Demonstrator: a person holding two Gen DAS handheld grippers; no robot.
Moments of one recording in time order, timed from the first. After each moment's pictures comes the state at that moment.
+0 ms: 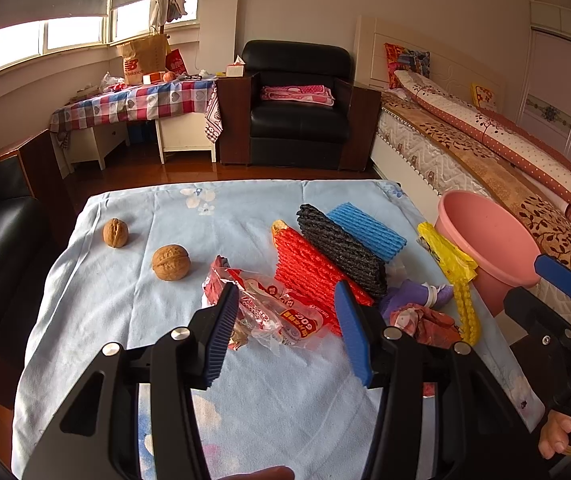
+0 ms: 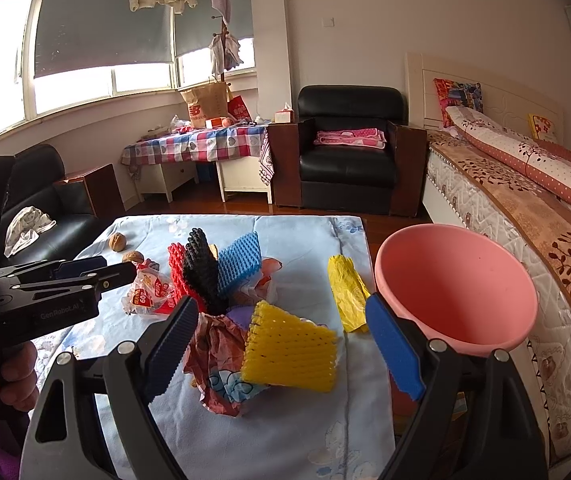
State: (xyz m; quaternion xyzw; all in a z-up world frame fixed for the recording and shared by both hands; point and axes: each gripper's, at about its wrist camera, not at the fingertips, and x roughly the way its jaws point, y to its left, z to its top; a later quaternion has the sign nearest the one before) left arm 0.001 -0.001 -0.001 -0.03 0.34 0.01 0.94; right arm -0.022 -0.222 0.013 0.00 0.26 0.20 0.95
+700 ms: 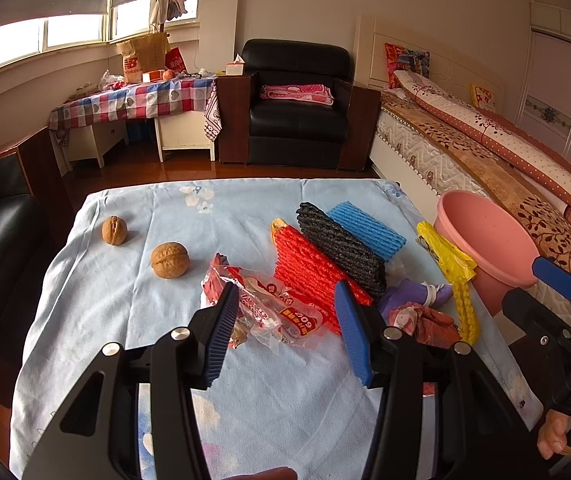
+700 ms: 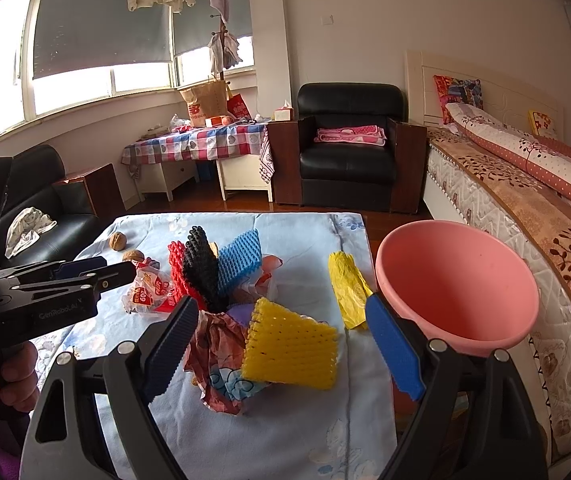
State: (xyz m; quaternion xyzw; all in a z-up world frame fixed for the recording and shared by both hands) left arm 0.001 -0.001 -0.002 -0.03 0.34 0.01 0.94; right arm -0.021 -0.221 0.011 0.00 0.26 0.19 0.95
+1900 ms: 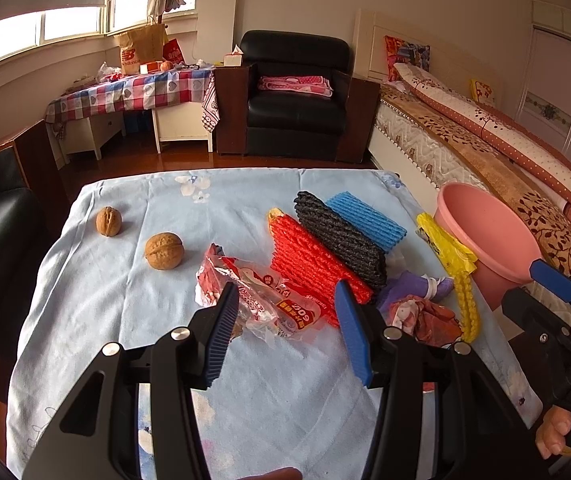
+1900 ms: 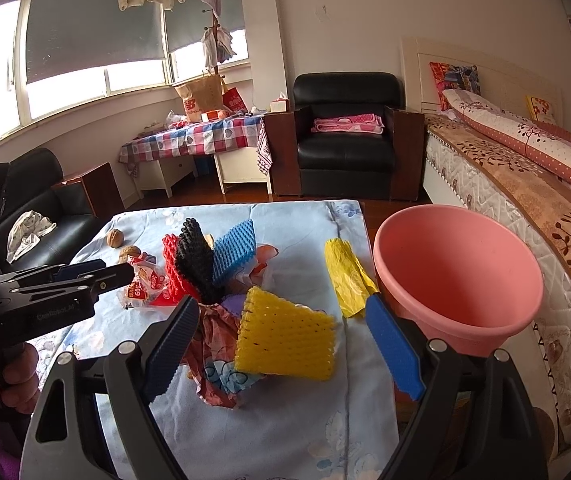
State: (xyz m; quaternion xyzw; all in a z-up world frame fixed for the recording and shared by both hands) left arm 0.002 -0.006 -0.008 -0.04 0.35 0.00 0.93; right arm -0.019 -0.221 0.002 0.02 0.28 0.19 0.94
